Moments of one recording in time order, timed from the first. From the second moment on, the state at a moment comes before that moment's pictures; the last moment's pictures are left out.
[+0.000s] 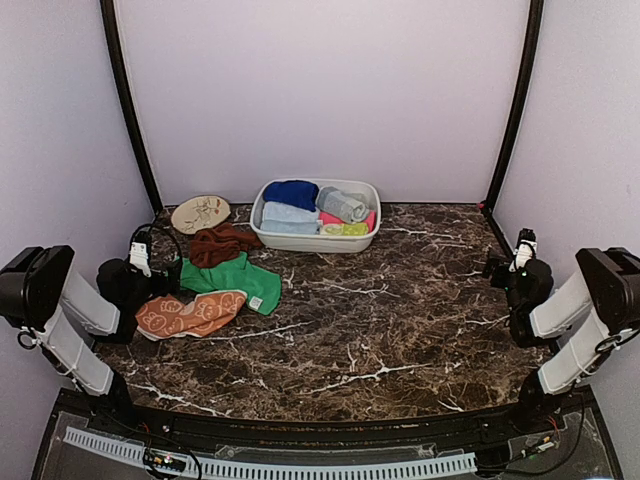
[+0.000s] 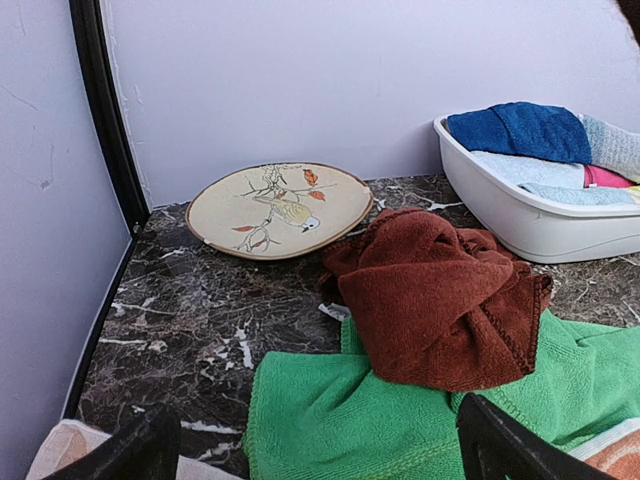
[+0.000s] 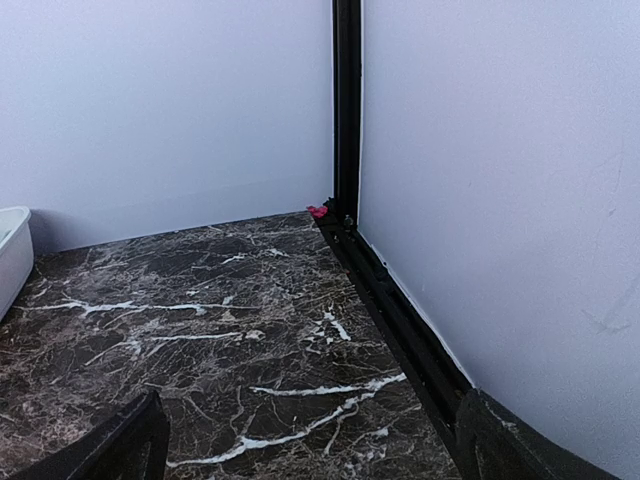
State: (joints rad) left arm 0.07 1.57 0.24 1.16 0.19 0.07; right arm 0.01 1.54 0.20 1.24 0.24 0.05
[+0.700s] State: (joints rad) left arm 0.13 1.46 0.79 0.37 0.28 0.15; right arm 0.00 1.29 0.72 0.39 0.39 0.26
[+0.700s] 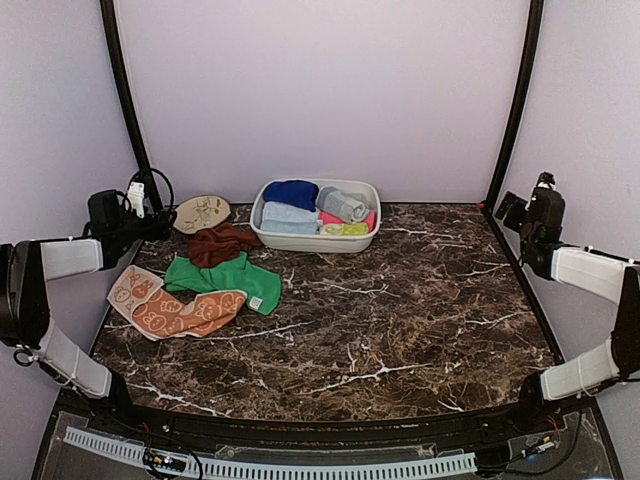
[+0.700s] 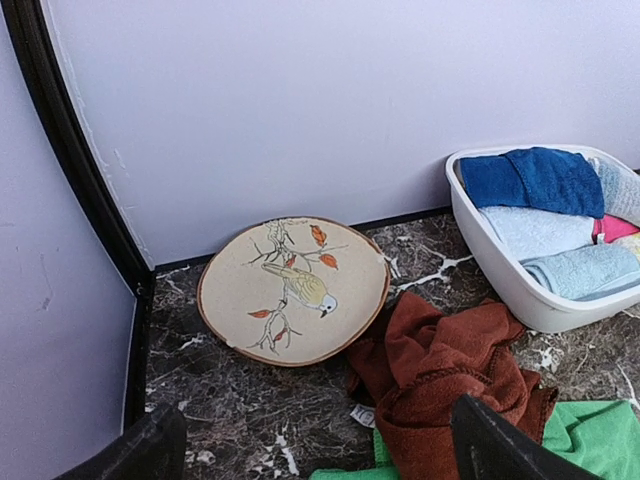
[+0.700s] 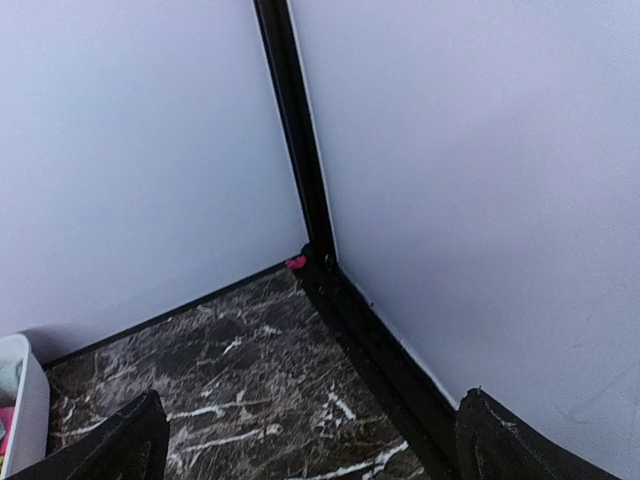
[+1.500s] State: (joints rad) left arm 0.27 1.47 0.85 -0.45 0.25 0.60; right arm 0.85 1.52 0.96 -0.03 0.39 0.19
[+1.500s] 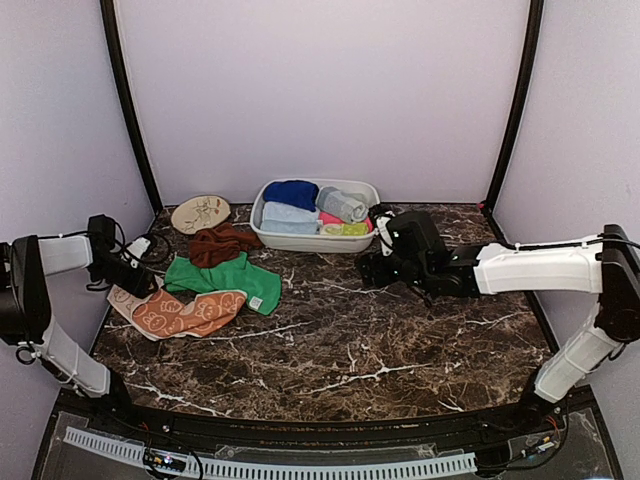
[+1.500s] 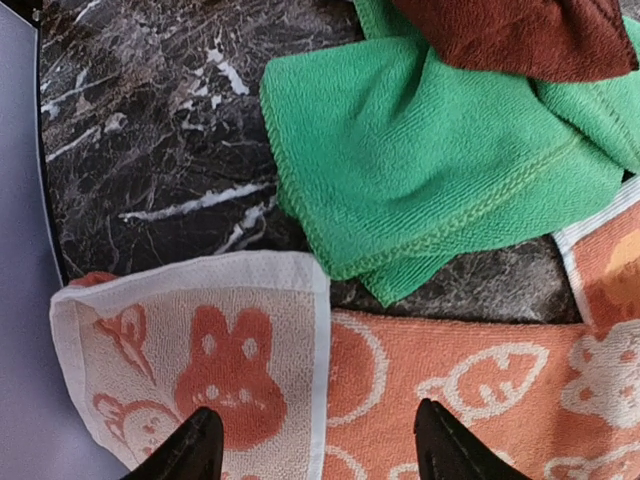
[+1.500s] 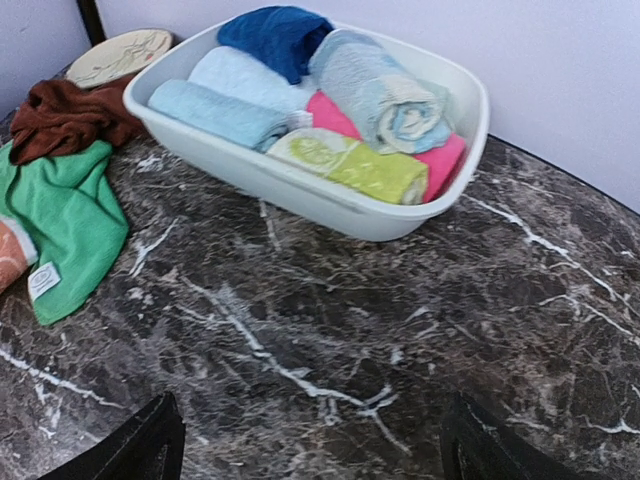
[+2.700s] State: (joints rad) left arm 0.27 1.64 0.91 -0.43 0.22 0.51; right arm 1.10 1.73 1.18 -0.11 0.37 0.22
